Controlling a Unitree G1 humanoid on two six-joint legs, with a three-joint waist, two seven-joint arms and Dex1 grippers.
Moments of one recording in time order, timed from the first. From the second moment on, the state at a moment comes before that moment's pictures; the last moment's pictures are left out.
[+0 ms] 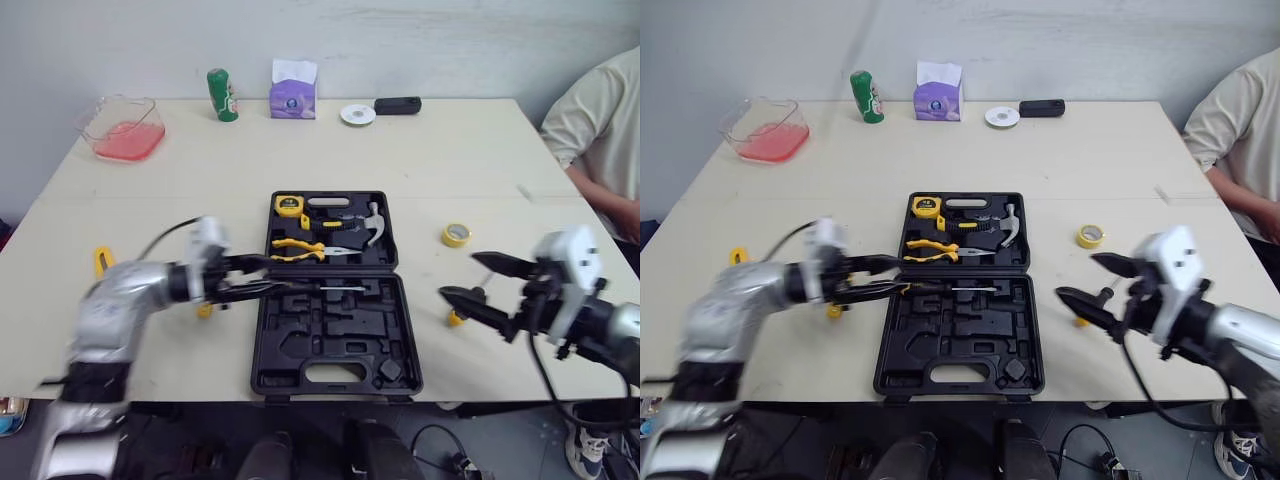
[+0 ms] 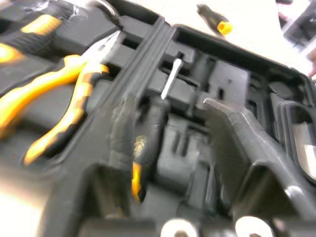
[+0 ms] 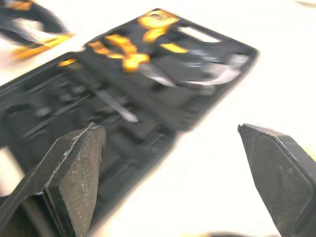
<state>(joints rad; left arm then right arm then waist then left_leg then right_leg) -0.28 0.68 0.27 -0.12 -0.48 0.66 -1.06 0.11 -0.87 -0.61 -0.61 0.87 0.86 0.64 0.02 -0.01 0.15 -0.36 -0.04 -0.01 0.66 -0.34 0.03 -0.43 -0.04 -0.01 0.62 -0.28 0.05</state>
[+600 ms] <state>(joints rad) 0.28 0.83 0.95 0.18 -0.47 0.61 -0.85 0.40 -0.93 -0.89 -0.21 0.59 0.74 0.82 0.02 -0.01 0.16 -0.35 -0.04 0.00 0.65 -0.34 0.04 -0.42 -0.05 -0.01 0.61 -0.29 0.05</state>
